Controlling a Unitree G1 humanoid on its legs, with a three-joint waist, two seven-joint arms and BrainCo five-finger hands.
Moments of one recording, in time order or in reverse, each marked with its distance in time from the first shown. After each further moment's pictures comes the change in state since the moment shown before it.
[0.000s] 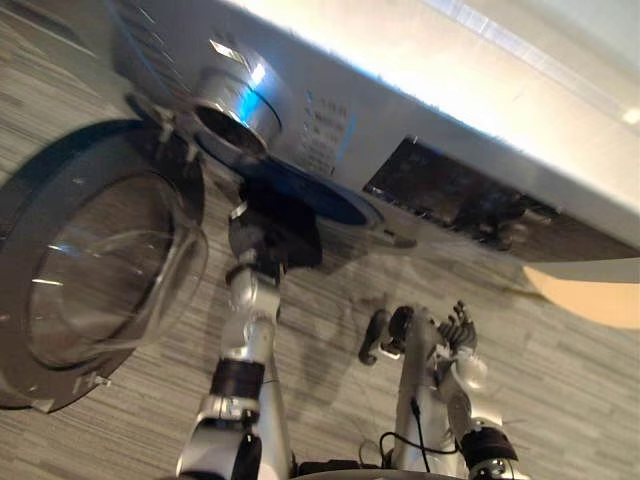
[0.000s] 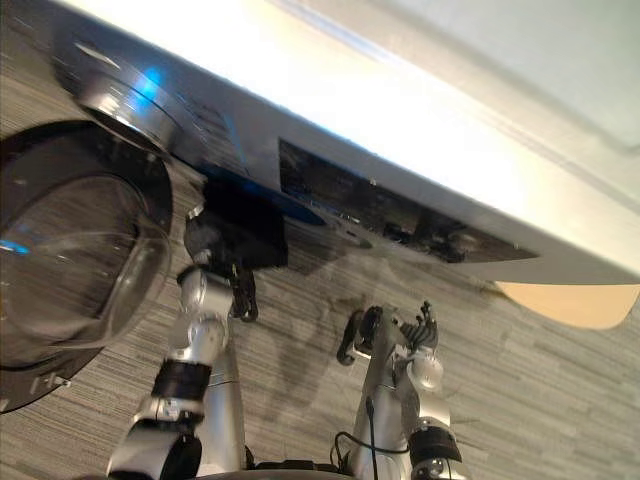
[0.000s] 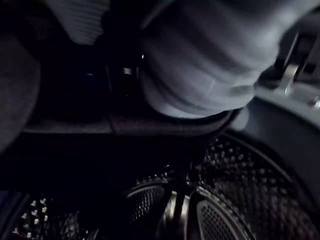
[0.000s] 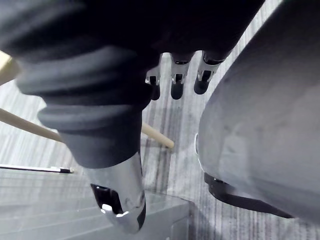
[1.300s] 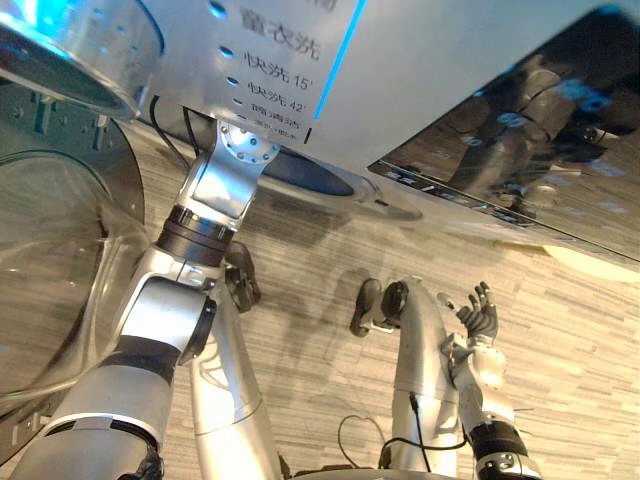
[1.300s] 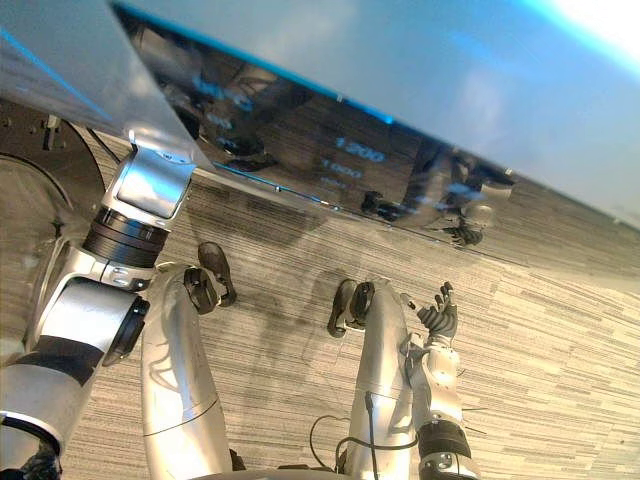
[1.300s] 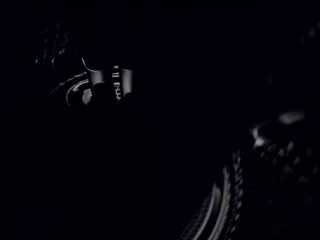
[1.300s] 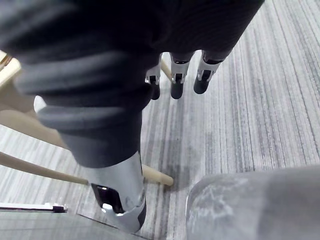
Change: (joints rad) left arm -0.640 0.343 -0.355 0.260 1.054 0.165 0.138; right arm -0.009 -0.034 -0.063 0.035 -0.006 -0.115 0.048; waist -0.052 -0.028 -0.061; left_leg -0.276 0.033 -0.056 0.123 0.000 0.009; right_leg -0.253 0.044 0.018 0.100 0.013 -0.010
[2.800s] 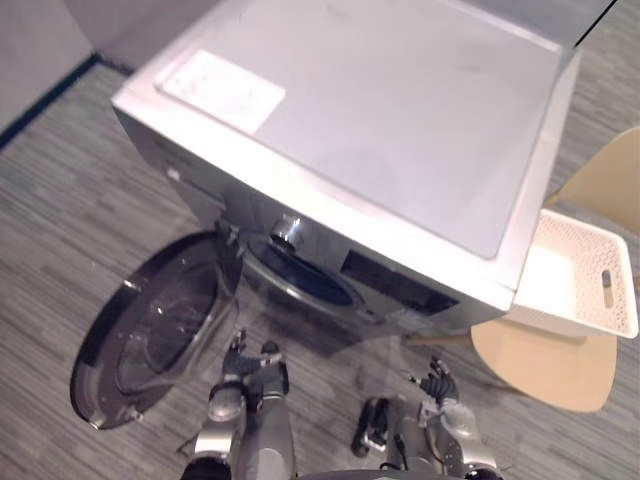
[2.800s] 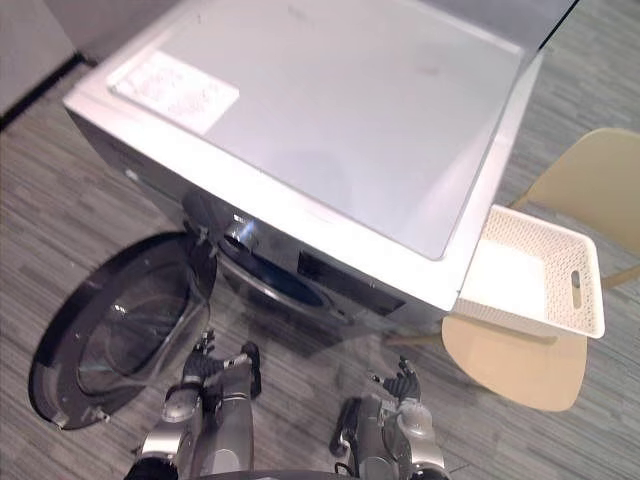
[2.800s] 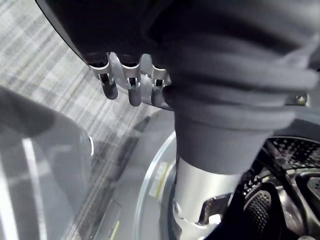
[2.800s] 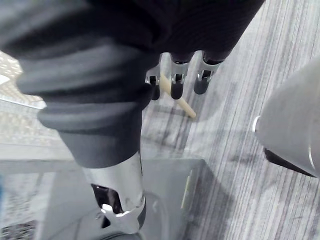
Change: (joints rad) left arm 1.270 -0.328 0.475 0.237 -0.471 -0.024 -0.323; right arm 0.198 0.042 0.106 0.156 -0.129 0.203 0.066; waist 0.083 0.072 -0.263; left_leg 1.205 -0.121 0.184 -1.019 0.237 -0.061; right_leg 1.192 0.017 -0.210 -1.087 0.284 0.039
